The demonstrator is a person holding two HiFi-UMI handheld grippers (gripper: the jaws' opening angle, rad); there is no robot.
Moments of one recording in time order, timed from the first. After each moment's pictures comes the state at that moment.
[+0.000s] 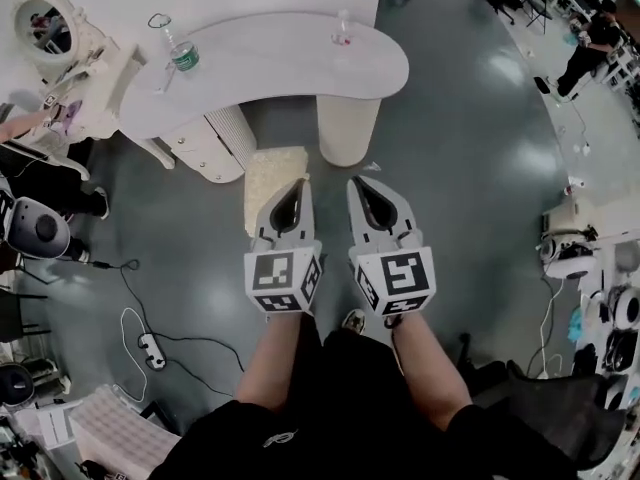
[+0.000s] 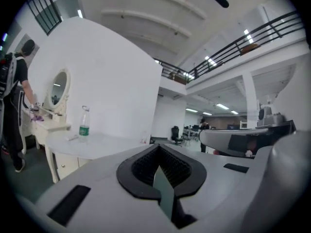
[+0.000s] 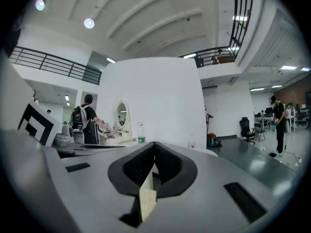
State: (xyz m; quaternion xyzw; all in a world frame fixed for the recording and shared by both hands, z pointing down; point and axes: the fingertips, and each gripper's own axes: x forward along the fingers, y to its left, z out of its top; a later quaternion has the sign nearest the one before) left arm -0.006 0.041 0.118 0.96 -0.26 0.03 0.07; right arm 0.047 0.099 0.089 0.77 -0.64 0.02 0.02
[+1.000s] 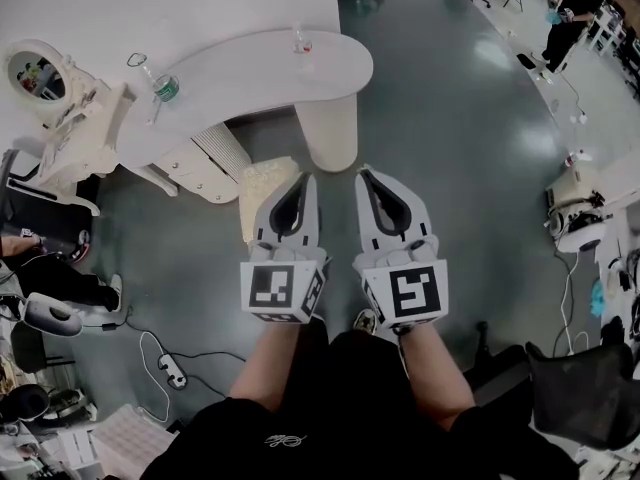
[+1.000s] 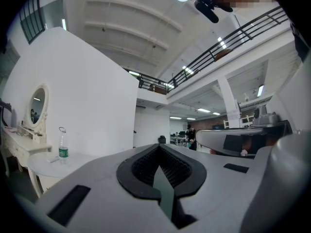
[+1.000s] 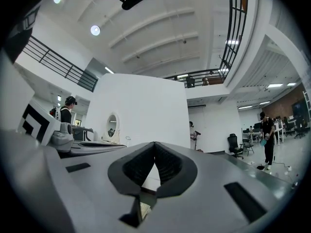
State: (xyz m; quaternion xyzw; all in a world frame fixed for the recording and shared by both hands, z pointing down) left arm 0.038 0.148 0.049 0.98 -0.18 -0.02 -0.02; right arm 0.078 0.210 0.025 0.81 -0.58 -0.08 -0.02
